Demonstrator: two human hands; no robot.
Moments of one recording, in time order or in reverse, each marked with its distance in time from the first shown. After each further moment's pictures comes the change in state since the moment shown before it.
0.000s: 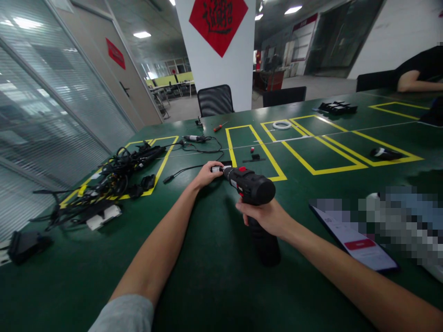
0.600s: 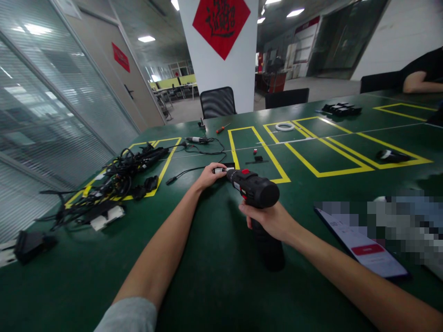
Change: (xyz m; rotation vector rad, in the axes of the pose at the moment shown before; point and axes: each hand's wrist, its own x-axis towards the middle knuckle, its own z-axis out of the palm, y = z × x) left_hand -0.001 0.003 -0.002 -0.037 0.007 -0.007; right_hand -0.003 -0.005 0.001 -0.053 0.020 0.044
